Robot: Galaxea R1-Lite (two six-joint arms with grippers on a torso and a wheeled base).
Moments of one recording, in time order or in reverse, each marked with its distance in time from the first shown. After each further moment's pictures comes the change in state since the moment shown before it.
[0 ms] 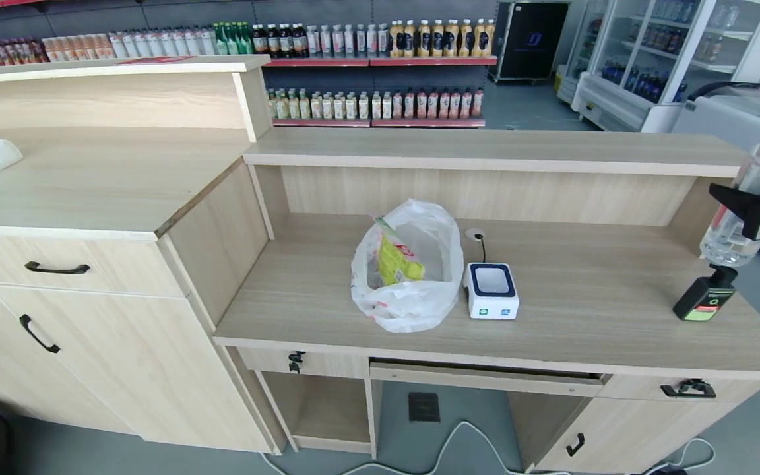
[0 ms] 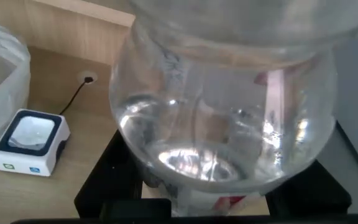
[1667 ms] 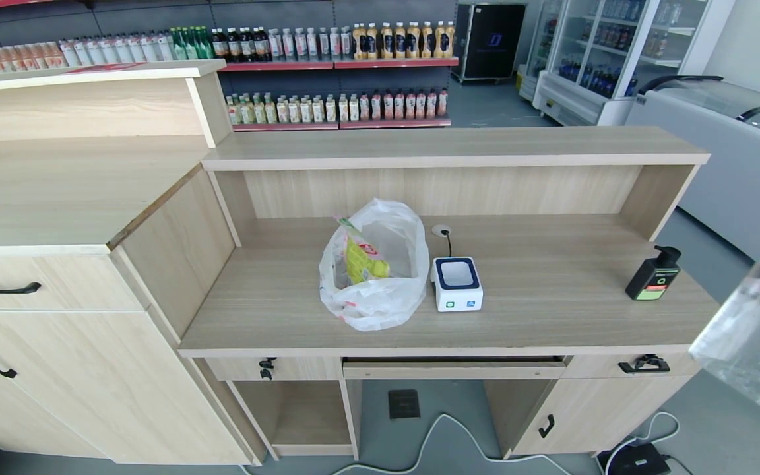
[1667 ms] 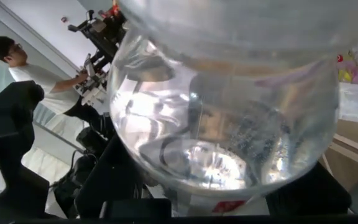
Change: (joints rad) left arm 0.000 0.000 0.000 0.000 0.000 0.000; right arm 0.697 -0.587 -0.111 0.642 0.380 0.800
